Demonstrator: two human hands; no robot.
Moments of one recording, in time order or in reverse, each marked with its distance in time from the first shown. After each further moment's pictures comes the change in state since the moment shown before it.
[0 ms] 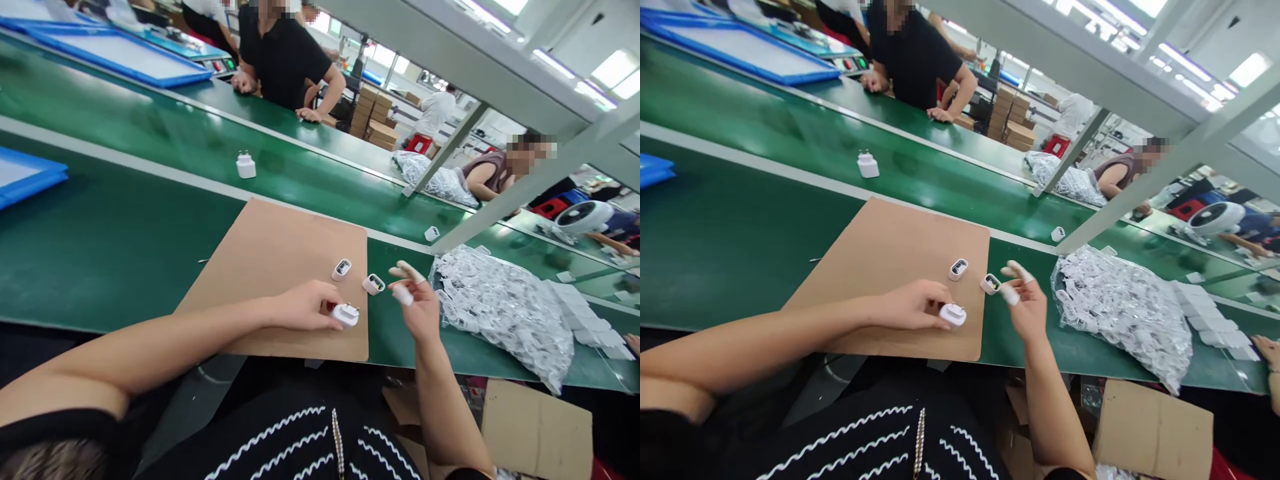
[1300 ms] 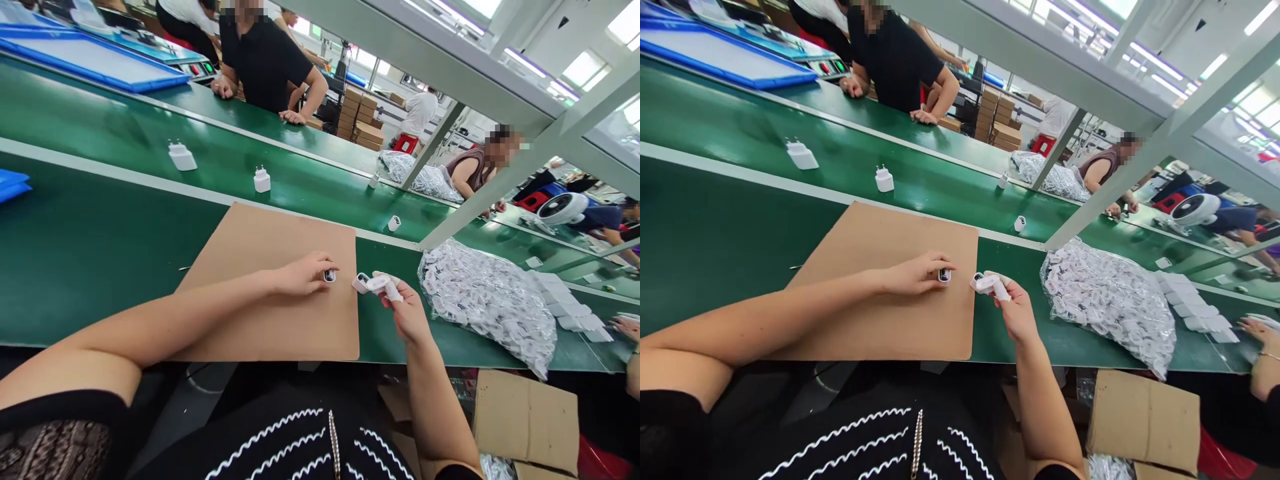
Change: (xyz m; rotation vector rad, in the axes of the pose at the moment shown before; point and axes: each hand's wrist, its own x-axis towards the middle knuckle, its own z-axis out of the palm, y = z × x) left_hand 0.047 -0.058 -0.023 0.274 0.013 0.100; right_hand -0.013 -0.021 -0.003 0.282 -0.082 0.289
